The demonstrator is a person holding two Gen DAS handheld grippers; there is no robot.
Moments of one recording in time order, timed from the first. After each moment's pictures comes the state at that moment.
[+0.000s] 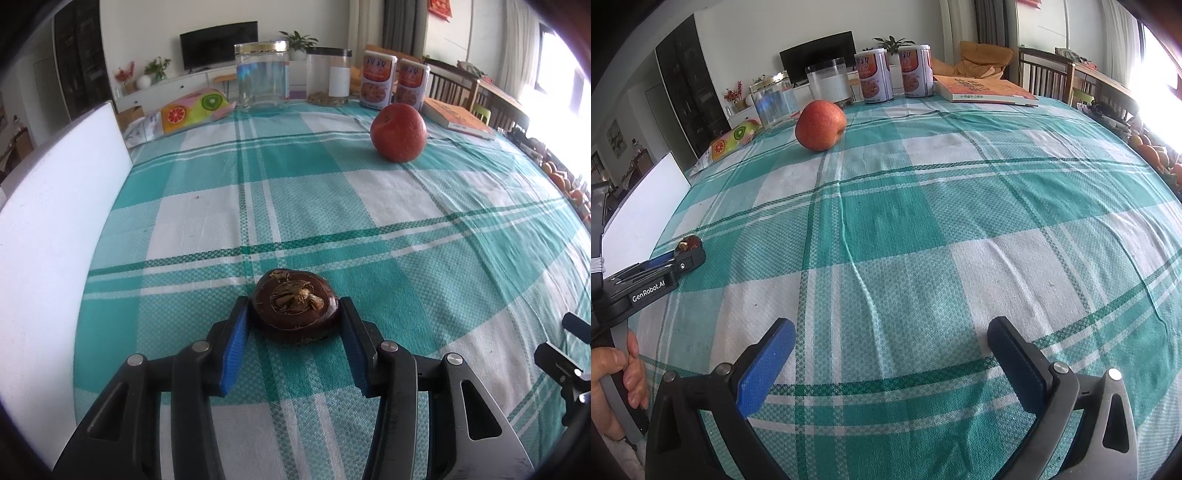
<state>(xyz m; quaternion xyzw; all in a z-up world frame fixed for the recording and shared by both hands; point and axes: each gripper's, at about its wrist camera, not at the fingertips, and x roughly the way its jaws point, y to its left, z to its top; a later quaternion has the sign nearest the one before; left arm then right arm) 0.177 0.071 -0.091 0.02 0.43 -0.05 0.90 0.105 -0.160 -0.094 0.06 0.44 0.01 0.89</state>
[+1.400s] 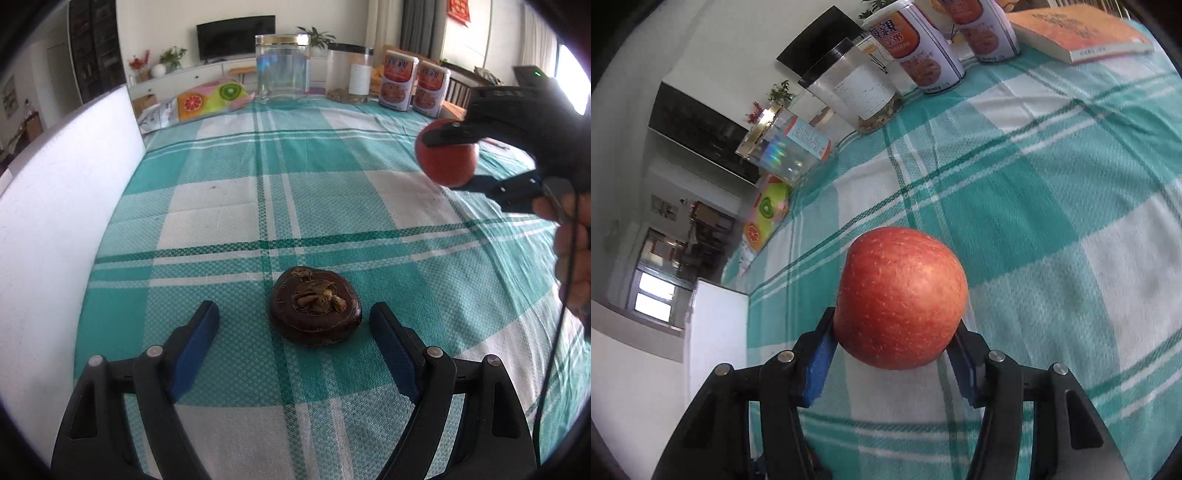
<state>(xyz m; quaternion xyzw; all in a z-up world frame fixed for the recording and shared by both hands) 0.180 0.080 -0.095 0.00 0.44 -0.03 0.90 0.309 -0.143 -0.088 0.32 0.50 0.16 0.78</state>
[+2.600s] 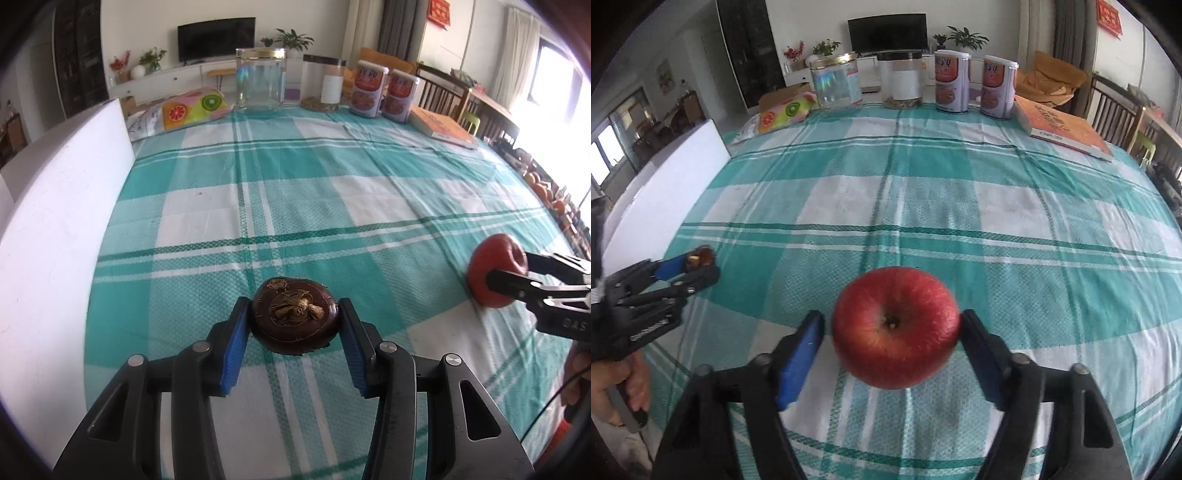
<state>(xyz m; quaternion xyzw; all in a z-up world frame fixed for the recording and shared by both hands) 0.148 0.084 -0.062 -0.02 0.44 -0.08 0.90 0.172 -0.142 -0.061 0.00 0.47 0.11 0.87</state>
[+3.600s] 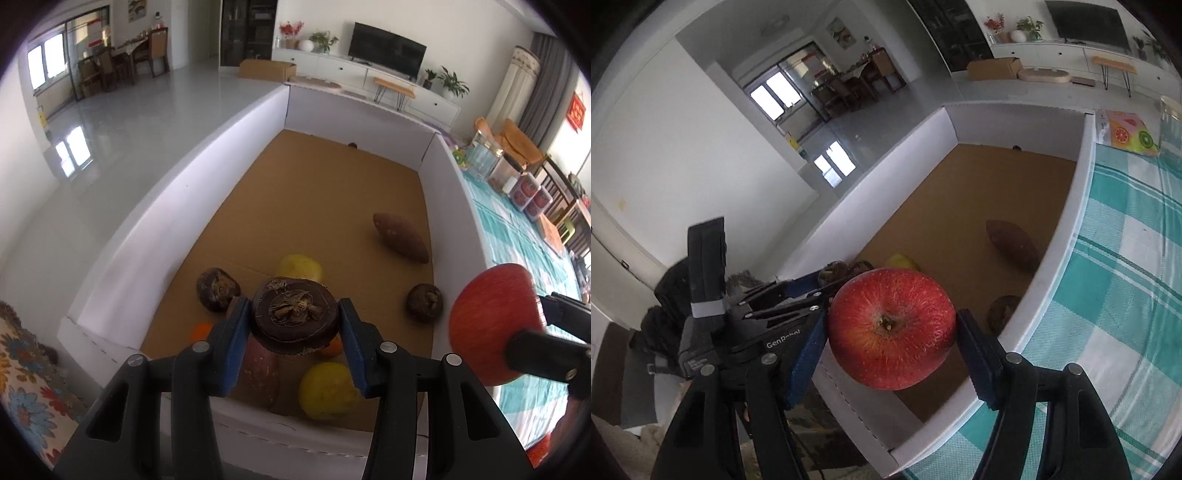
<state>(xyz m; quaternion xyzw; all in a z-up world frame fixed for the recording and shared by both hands) -0.009 0.360 -0.008 -0.15 0.44 0.16 0.87 0.057 0.246 0.024 -0.04 0.48 0.46 0.74</state>
